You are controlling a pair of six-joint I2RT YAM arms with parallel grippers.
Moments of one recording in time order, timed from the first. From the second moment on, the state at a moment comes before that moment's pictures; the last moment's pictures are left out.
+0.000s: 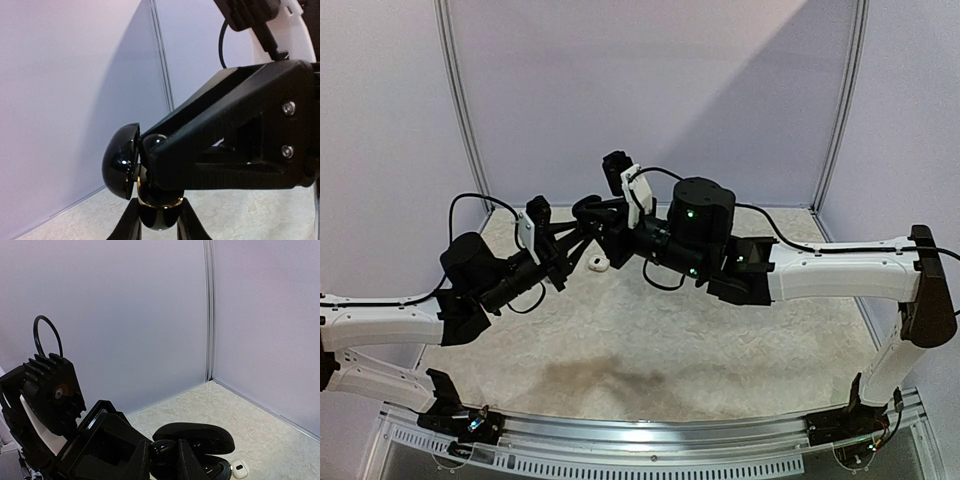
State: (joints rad) left arm -0.85 1.11 0.53 0.77 0.03 0.14; right arm 1.16 1.72 1.37 0.39 0.13 0.10
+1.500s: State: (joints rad) left arm -0.84 1.11 0.52 0.76 0.02 0.12; right arm 1.16 1.73 1.44 0.26 0.18 0.04
